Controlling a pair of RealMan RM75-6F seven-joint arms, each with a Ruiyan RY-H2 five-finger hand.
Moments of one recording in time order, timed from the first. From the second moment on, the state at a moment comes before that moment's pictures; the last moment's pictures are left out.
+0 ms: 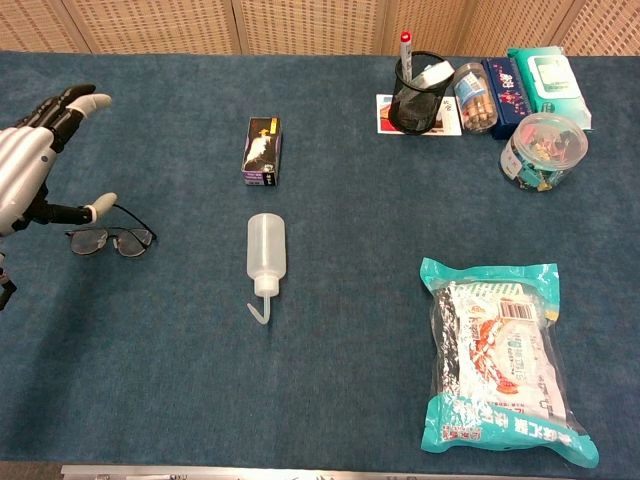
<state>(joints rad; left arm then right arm) -0.27 -1.53 -0.09 -1.52 1.48 1.41 0.22 0.04 -1.14 0.12 -1.51 -1.44 1.52 0.18</state>
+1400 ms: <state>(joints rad) -0.30 -1.63 -0.11 -1.27 1.29 1.23 0.14 0.04 -1.14 0.12 -1.52 -1.44 1.51 0.17</state>
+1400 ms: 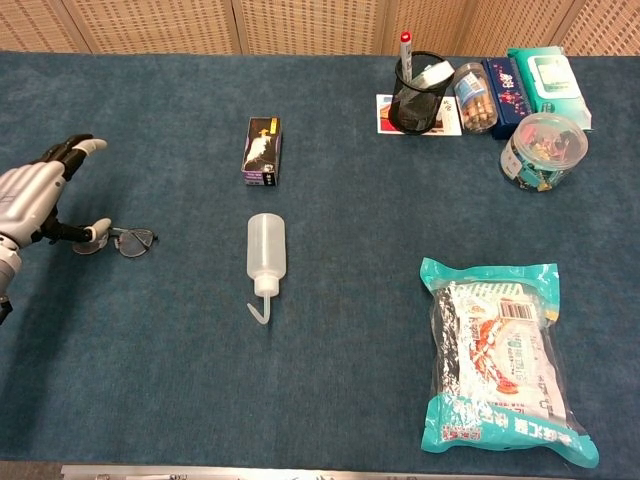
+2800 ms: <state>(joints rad) -0.20 -1.38 -0.09 -1.40 1.54 1.57 0.02 0.04 -1.13 0.12 -1.59 -1.43 1.52 0.11</state>
